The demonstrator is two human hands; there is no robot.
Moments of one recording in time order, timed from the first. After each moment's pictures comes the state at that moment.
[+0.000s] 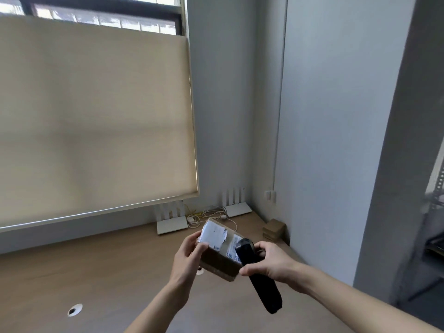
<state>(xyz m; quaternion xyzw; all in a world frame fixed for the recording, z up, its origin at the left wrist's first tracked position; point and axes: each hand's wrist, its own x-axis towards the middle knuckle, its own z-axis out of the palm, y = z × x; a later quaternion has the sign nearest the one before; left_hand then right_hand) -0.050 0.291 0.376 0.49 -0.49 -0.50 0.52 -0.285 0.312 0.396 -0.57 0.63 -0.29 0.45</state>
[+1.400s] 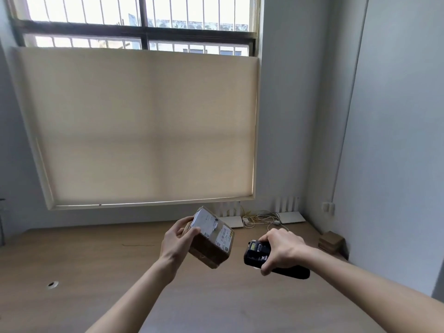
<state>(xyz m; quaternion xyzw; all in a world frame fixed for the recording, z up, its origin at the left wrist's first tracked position) 0.206 0.409 0.450 0.56 -0.47 -0.38 0.57 -0.068 0.380 0.481 -0.77 0.63 -0.04 0.10</state>
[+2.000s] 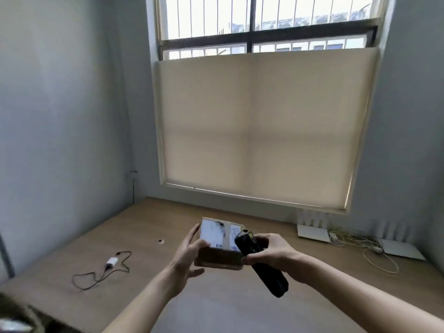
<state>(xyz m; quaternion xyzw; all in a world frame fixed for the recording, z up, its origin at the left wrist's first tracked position) 0.364 0.548 0.423 0.61 -0.33 -0.41 0.59 0.147 0.421 0.454 -0.78 0.38 -0.18 0.47</state>
